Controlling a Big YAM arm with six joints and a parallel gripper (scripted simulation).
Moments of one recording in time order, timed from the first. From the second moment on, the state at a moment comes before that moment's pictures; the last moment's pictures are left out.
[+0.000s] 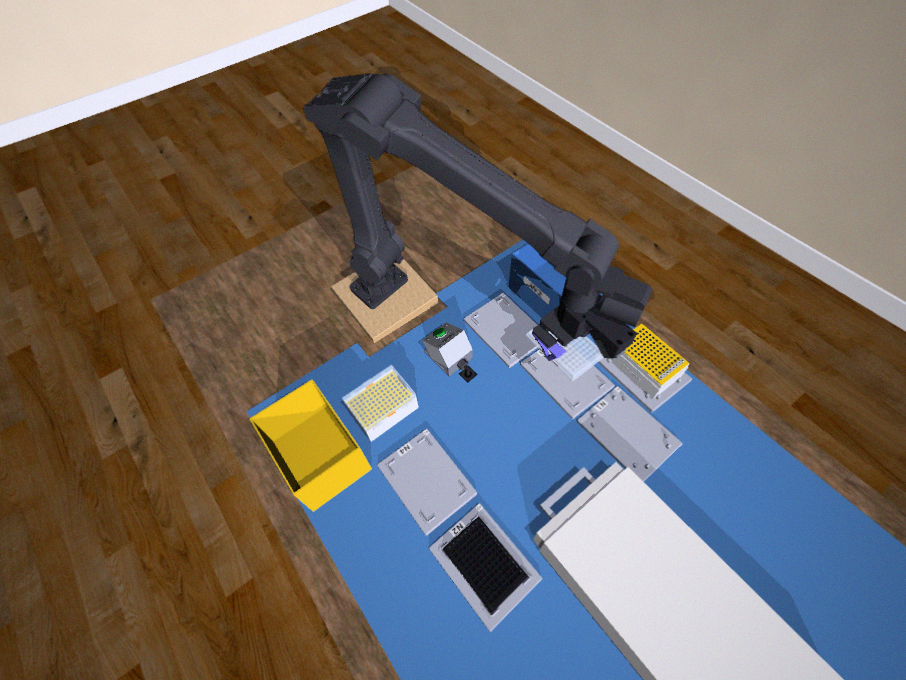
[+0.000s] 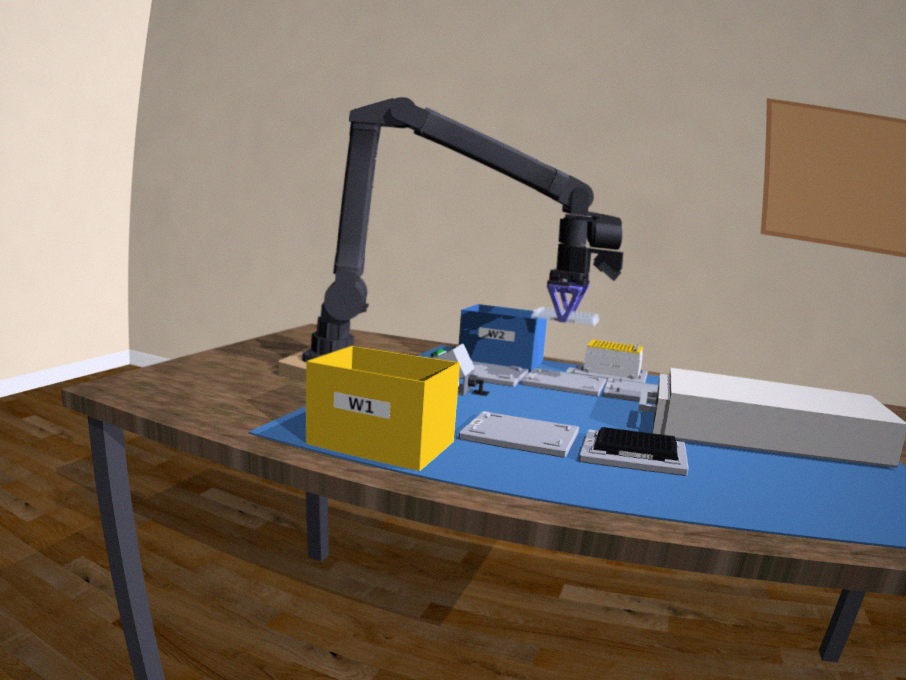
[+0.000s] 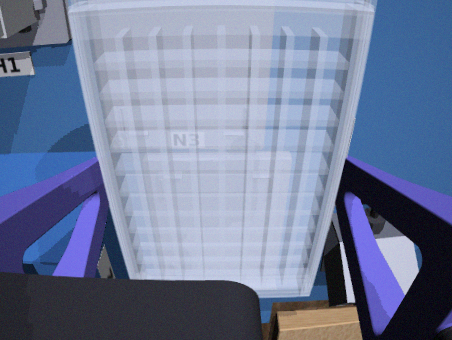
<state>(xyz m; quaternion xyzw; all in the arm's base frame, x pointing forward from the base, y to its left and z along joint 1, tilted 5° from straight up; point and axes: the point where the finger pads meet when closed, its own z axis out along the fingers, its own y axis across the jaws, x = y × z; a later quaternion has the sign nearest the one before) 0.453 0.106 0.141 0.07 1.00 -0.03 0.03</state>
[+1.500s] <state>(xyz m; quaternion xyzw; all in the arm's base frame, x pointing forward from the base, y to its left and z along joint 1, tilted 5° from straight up) 0.401 0.009 0.143 0.07 1.00 -0.03 0.03</state>
